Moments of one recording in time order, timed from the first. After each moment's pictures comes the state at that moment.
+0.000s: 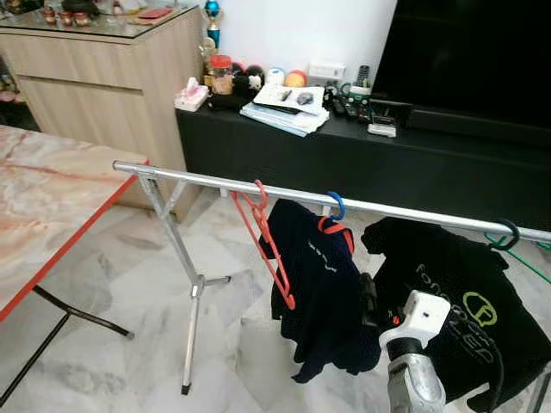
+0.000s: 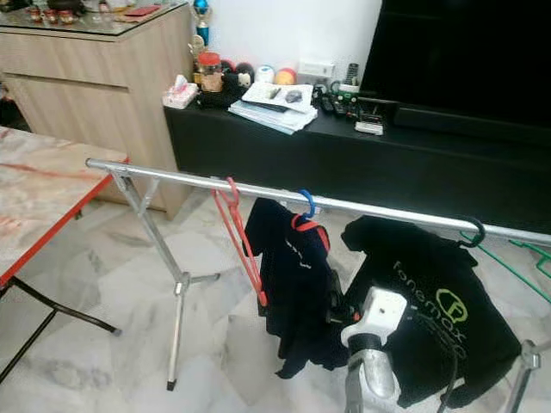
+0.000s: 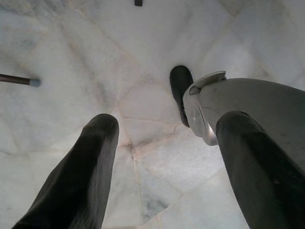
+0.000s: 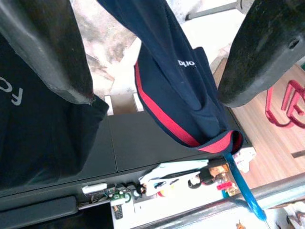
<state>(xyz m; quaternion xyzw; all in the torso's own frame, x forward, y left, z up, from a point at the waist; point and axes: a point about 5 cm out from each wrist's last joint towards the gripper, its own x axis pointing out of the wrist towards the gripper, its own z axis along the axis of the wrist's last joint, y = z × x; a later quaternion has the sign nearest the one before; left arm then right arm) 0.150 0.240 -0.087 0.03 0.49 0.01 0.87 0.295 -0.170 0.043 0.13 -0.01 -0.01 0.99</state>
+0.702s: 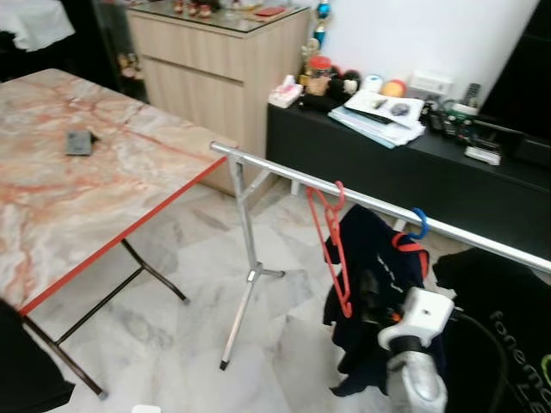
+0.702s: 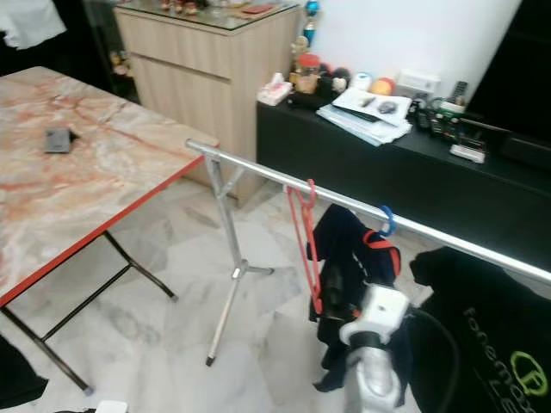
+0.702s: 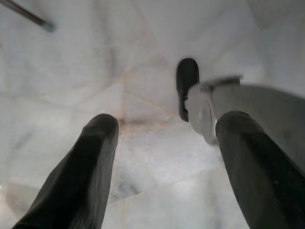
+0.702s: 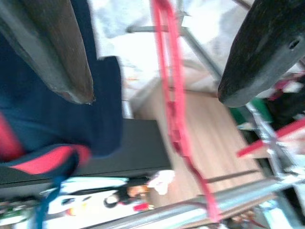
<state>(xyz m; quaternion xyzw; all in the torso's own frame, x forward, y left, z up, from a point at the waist) 0.172 0.218 -0.084 0.03 0.48 0.00 0.88 0.296 -0.165 0.052 0.12 -0.02 0.00 0.99</state>
